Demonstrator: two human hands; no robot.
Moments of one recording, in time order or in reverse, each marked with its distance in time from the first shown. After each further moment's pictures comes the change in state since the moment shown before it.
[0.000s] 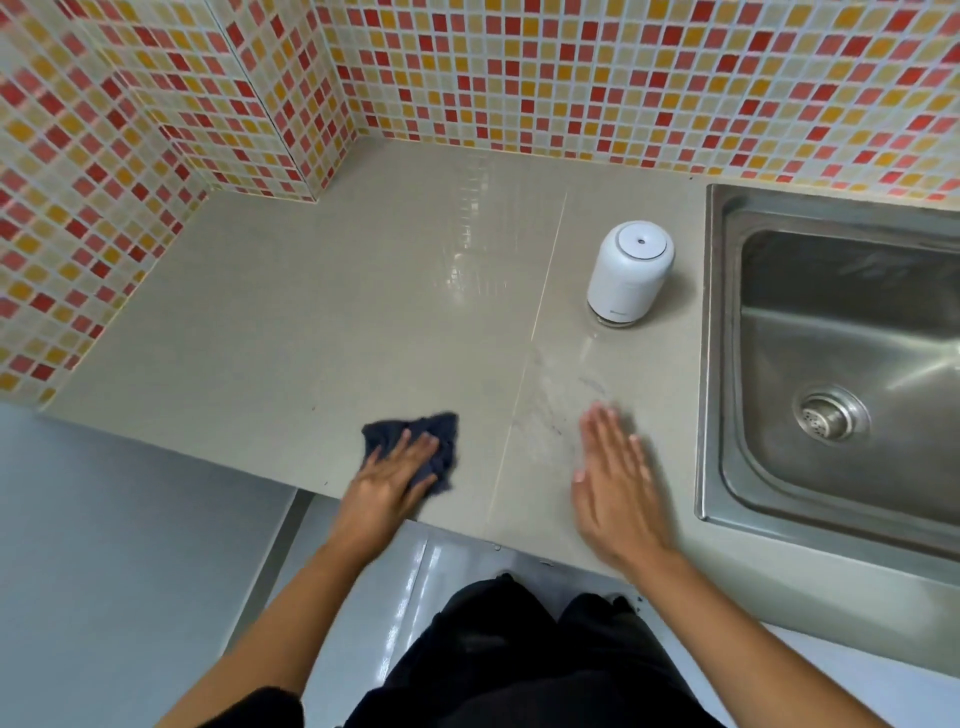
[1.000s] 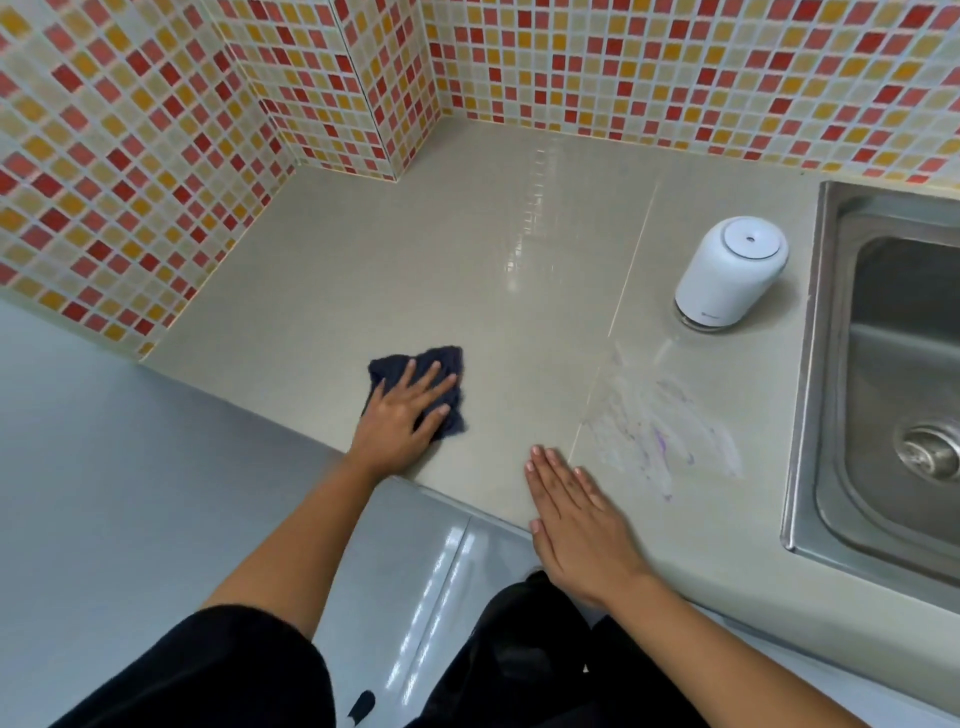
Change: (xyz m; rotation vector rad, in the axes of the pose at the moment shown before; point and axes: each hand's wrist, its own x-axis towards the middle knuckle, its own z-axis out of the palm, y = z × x) left_hand 0.029 -0.066 -0.025 0.007 -0.161 -0.254; right_hand -0.013 -0.060 0.065 -0.141 -0.140 -0.402
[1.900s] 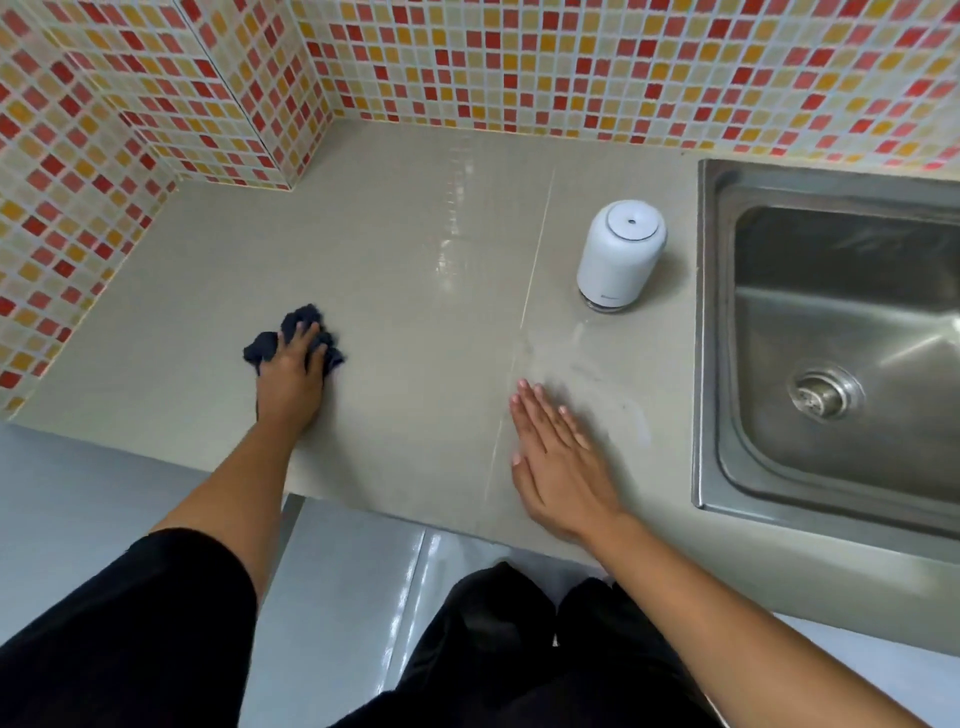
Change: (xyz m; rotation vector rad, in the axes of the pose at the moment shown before) left_hand 0.072 -0.020 -0.022 -0.075 0.237 -0.269; right_hand 0.015 0.050 -0.043 0.119 0.137 0.192
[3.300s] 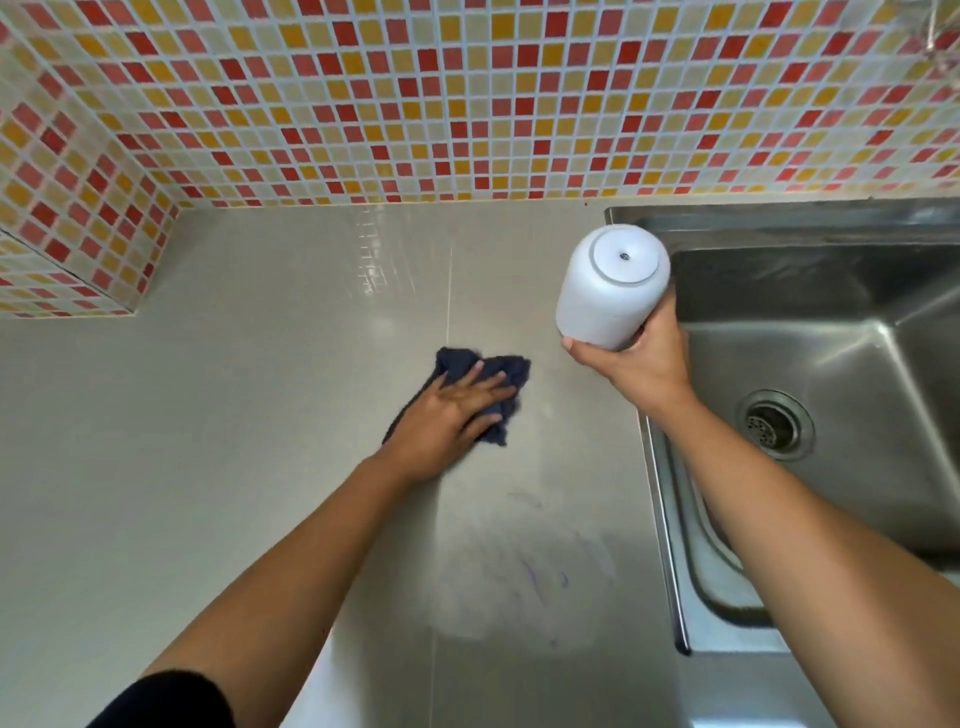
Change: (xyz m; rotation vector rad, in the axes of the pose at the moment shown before) left_hand 0.069 0.222 0.103 -0.075 -0.404 0.971; right_hand 0.145 0.193 -0.083 0.813 0.547 0.572
